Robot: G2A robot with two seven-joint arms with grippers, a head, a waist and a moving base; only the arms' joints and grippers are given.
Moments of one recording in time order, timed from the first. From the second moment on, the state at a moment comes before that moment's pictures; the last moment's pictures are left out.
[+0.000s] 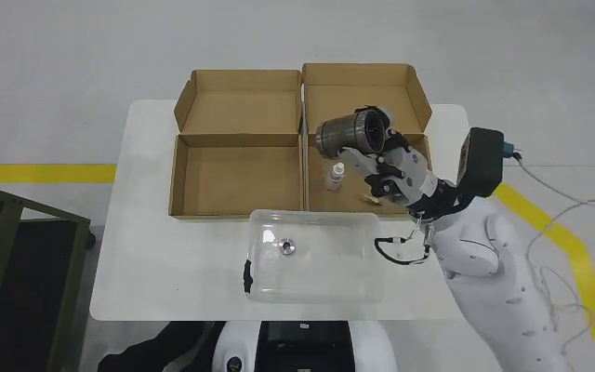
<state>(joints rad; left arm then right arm) -0.23 -0.27 -0.37 -1.29 3.07 0.37 0.06 -1.12 -1.12 1.22 -1.99 -0.66 -0.58 0.00</state>
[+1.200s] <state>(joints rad) -0.23 -0.27 -0.37 -1.29 3.07 0.37 0.06 -0.90 -1.23 0.78 -1.63 -1.10 -0.36 0.29</state>
